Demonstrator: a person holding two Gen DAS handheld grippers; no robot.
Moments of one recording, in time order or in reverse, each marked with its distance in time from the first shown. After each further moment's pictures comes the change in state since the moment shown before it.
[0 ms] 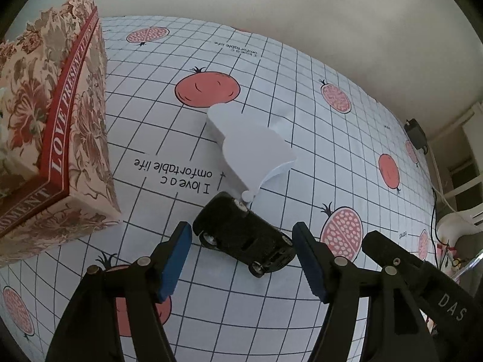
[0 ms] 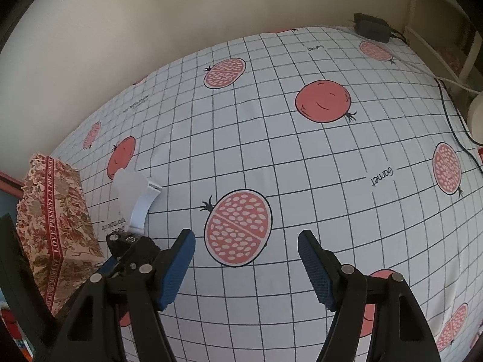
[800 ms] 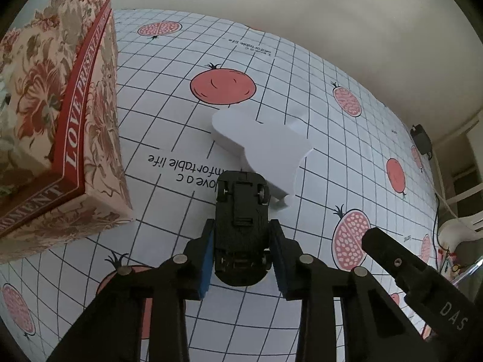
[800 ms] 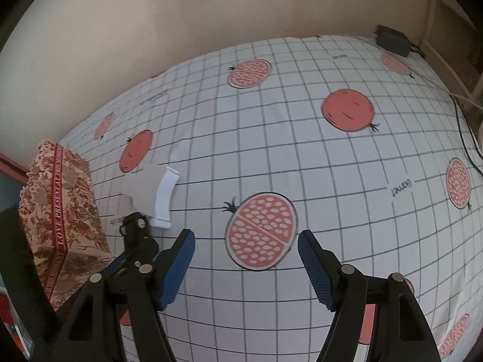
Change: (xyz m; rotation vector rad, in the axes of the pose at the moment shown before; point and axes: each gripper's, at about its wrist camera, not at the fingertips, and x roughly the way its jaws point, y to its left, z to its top) left arm -0.004 0.017 -0.001 -0.047 0.002 0.004; right arm 0.001 0.023 -0.001 -0.080 -0.021 0.030
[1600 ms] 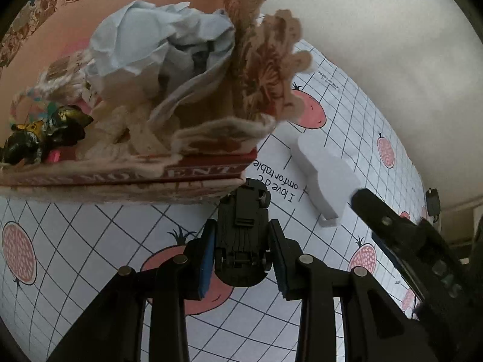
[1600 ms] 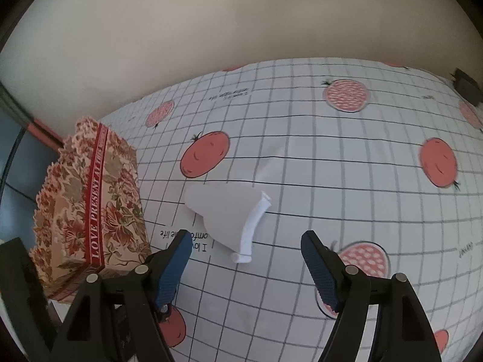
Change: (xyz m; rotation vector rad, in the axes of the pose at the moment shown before) left arm -0.027 0.053 -0.007 -0.316 -0.027 0.053; right arm 0.031 0.069 0.021 -0.196 -0.013 0.164
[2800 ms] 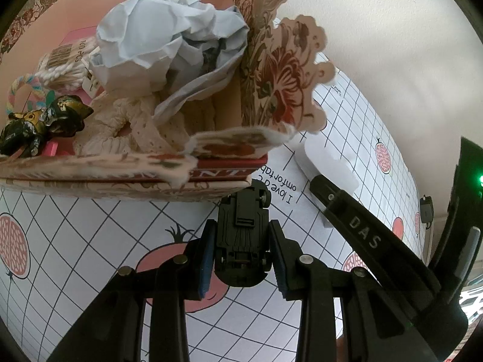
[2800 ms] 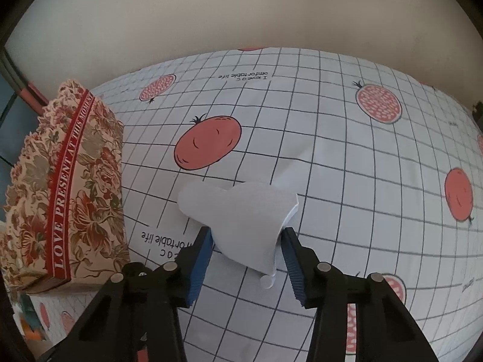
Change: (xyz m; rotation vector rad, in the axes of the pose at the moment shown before) left arm -0.004 0.009 0.000 -0.058 0.015 -0.037; right arm 0.035 0.017 0.004 -0.101 0.044 -0.069
